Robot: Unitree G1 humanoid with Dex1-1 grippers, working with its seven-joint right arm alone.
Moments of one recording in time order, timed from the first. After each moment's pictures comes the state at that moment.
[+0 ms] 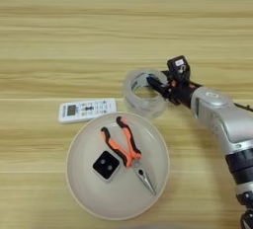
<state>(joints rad) -0.35 -0.10 0.12 0.11 0.15 0.56 0.38</state>
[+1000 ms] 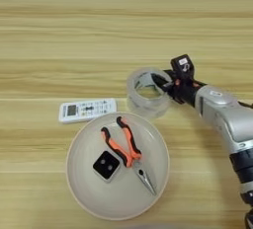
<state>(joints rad) -0.34 -0.14 0.12 0.10 0.14 0.56 0.38</state>
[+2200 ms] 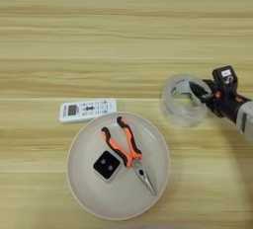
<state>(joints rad) -0.12 -0.27 -0.04 -0.18 0.18 0.66 0.40</state>
